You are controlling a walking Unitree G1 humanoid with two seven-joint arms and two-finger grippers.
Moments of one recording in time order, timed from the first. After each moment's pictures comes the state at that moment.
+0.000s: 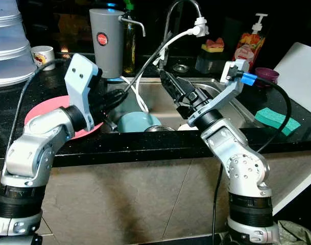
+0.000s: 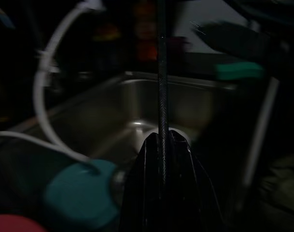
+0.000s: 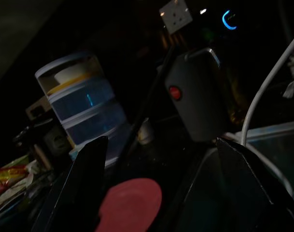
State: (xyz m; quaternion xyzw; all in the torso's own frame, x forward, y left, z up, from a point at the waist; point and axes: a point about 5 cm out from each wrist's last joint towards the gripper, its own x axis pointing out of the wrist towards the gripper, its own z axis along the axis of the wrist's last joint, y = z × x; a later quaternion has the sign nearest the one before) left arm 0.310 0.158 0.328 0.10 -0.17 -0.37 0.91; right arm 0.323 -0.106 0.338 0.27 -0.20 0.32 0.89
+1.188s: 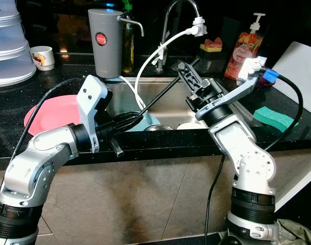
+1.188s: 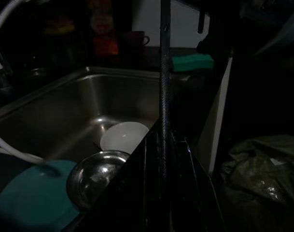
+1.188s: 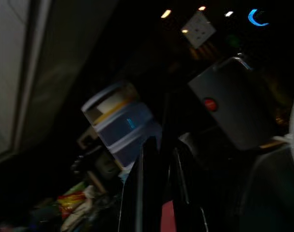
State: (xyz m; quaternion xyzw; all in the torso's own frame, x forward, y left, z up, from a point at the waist) left arm 0.297 0.143 0.311 0.10 -0.15 -0.43 0.88; right arm 0.314 -0.110 0.344 0.38 -0.20 0.38 0.82
